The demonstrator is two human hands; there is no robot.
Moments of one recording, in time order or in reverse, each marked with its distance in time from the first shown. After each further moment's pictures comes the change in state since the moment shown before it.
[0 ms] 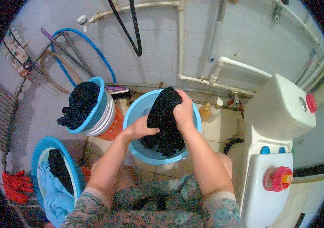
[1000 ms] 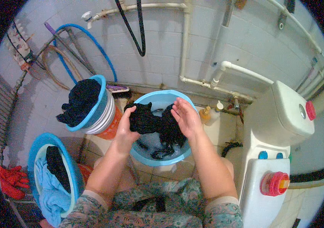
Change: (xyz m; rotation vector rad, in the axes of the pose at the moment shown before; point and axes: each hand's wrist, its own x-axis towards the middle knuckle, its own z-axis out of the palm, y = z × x) left_hand -0.015 0.032 0.000 -1.476 0.543 -0.214; right_hand -0.003 0.010 -0.026 0.496 -0.038 0.499
